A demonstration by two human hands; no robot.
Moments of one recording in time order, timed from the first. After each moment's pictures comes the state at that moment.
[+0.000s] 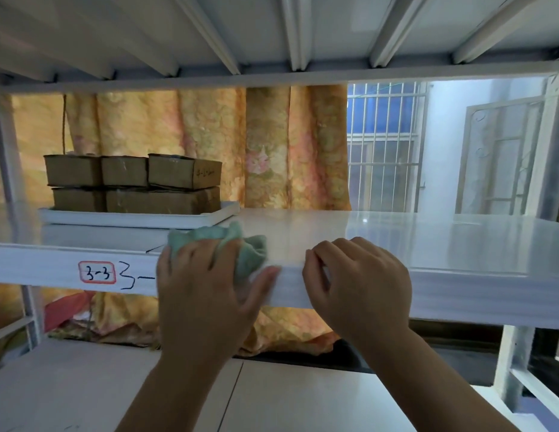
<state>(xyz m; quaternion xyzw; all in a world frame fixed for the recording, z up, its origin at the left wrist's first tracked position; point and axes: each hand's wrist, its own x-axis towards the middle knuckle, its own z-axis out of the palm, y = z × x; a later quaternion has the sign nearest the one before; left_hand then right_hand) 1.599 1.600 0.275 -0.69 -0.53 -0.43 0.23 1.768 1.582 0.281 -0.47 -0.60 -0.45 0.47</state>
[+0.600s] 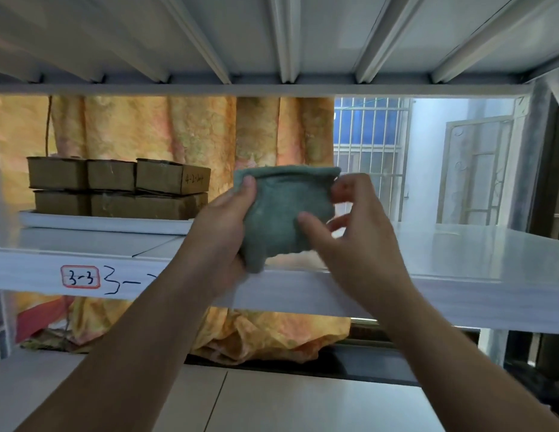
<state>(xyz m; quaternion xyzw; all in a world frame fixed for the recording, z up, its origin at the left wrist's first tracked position) 1.628 1.610 0.346 -0.54 -0.20 -0.60 -0.55 1.774 1.567 0.333 -0.48 -0.64 -0.08 0.60</state>
